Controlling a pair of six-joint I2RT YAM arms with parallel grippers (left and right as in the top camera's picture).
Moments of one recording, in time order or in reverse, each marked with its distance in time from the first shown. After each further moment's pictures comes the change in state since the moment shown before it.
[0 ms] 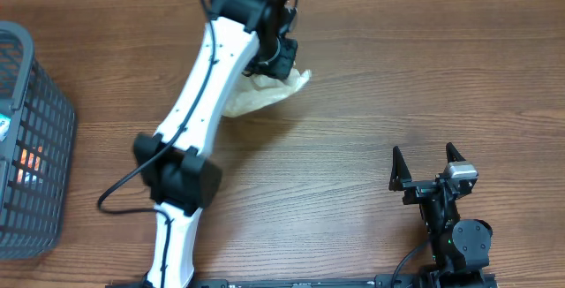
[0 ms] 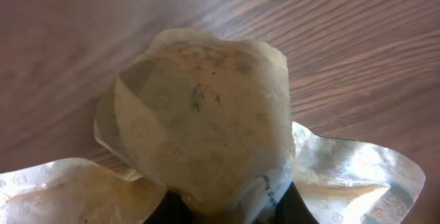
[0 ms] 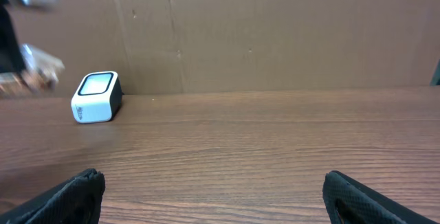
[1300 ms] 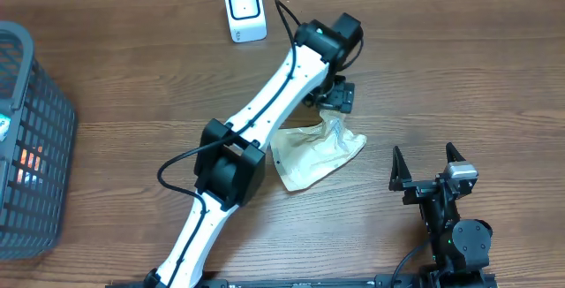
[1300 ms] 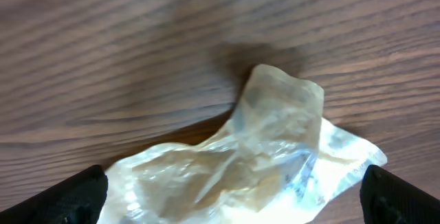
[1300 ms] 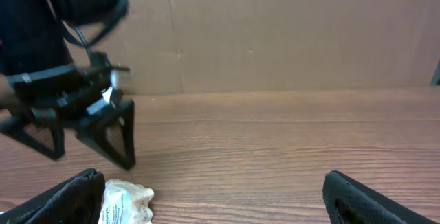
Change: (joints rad) left arm -0.201 0.214 0.018 0.066 -0.052 -0.318; right arm 0.000 0.000 0.000 0.000 0.000 0.000
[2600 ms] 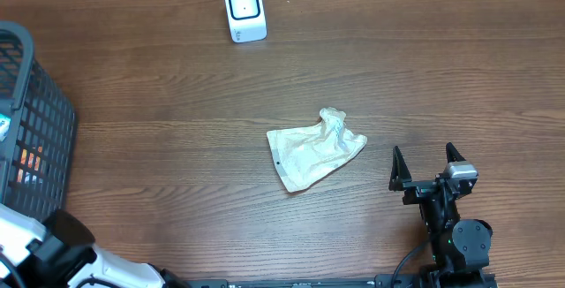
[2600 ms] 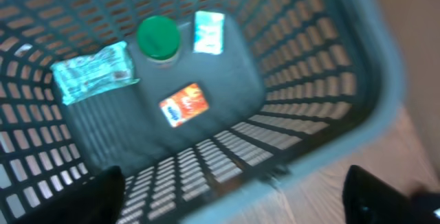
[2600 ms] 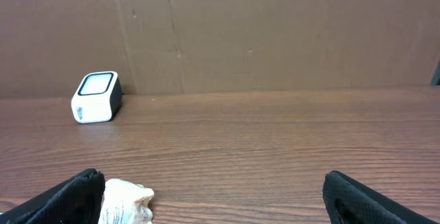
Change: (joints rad) left arm 1.456 -0.582 0.111 -0.238 -0.033 0.088; right arm 0.000 0.000 0.000 0.000 0.000 0.000
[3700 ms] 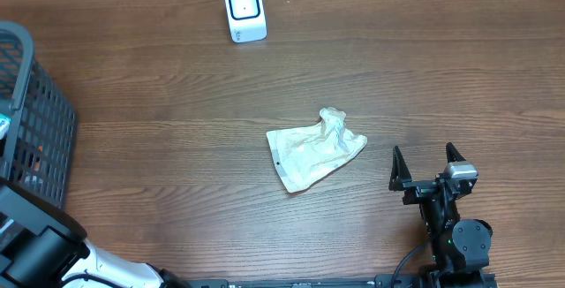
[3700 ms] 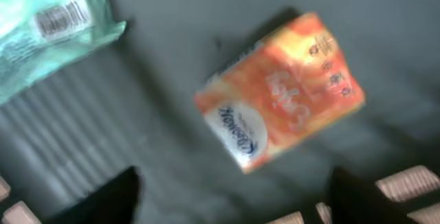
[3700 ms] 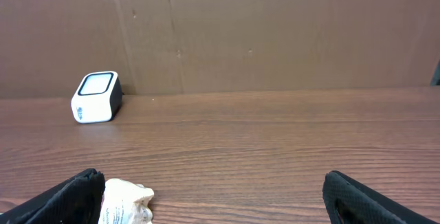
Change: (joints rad) left arm 0.030 0.043 -1.033 0.756 -0.146 0.236; right arm 0.000 0.000 0.000 0.000 0.000 0.000
